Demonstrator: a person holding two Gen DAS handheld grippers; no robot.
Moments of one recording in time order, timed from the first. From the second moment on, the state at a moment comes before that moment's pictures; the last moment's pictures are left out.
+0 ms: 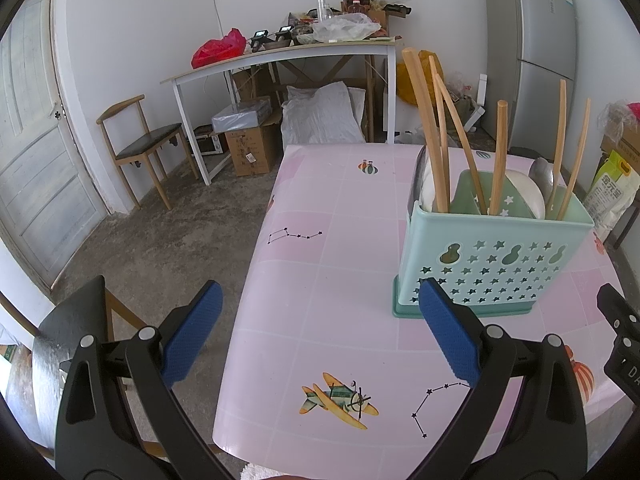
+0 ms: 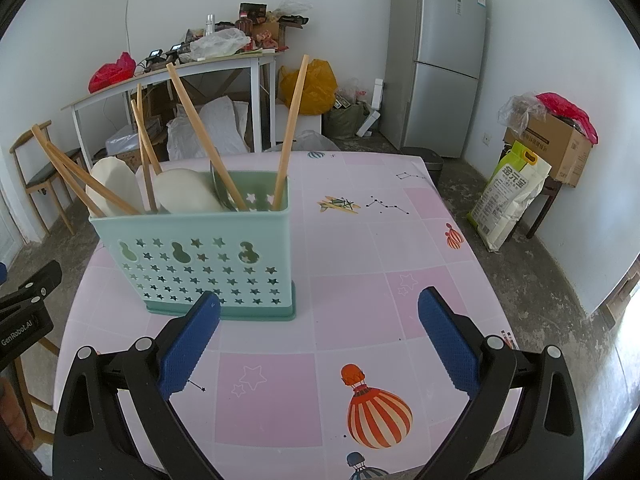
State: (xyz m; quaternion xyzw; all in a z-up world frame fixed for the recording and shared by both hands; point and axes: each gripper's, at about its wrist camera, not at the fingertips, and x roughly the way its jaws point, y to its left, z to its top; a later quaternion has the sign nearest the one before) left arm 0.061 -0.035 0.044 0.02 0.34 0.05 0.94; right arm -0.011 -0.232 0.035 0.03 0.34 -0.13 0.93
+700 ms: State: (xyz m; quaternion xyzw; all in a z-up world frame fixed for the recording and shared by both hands) left arm 0.061 -0.036 0.045 0.02 0.34 0.05 0.94; right arm -0.011 -0.233 0.035 0.03 0.34 -0.13 0.93
